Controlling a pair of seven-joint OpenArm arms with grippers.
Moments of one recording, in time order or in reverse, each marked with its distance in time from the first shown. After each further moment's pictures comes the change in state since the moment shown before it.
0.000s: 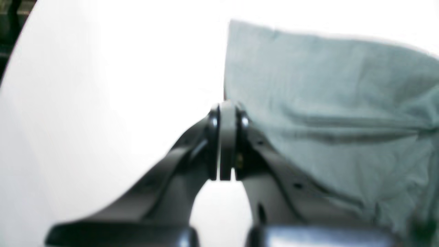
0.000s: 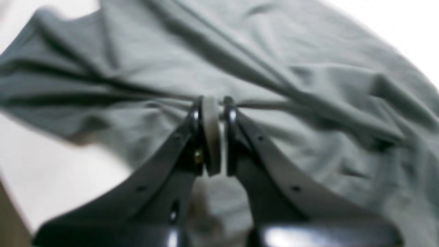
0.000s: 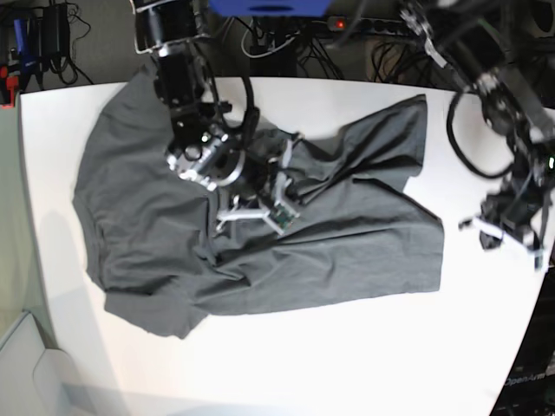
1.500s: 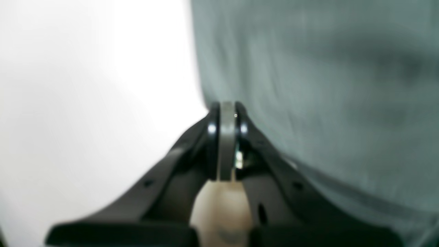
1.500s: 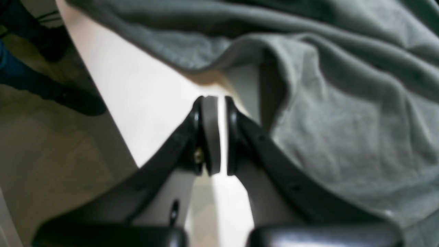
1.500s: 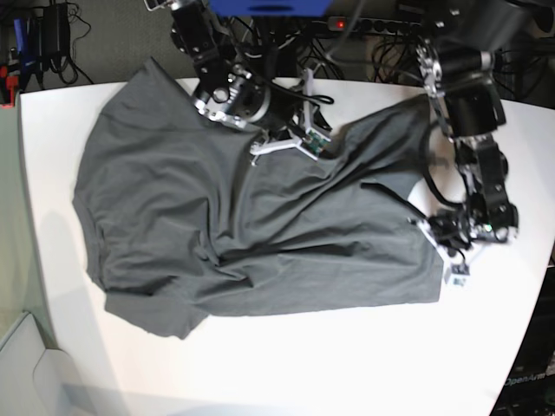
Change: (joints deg) left arm -8.9 -2.1 18.1 -25.1 17.9 -0.6 -3.2; right arm -10.4 1.1 -7.9 0.2 0.0 0.1 0.6
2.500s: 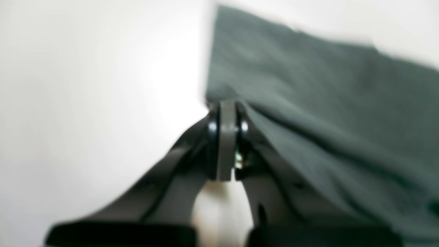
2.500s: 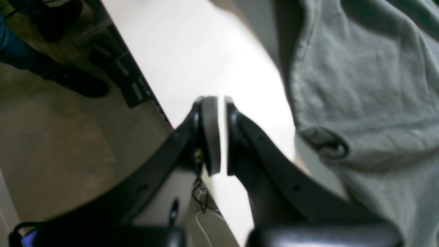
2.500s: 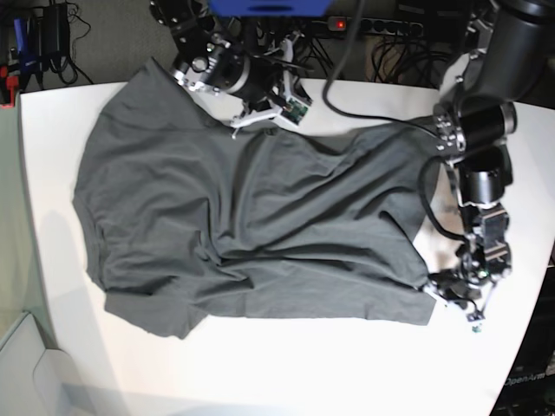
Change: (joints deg) left arm -18.8 -3.1 -0.7 -33.7 3.6 10.2 -33.5; right arm -7.5 5.7 -0.2 7.0 0.0 0.2 0.0
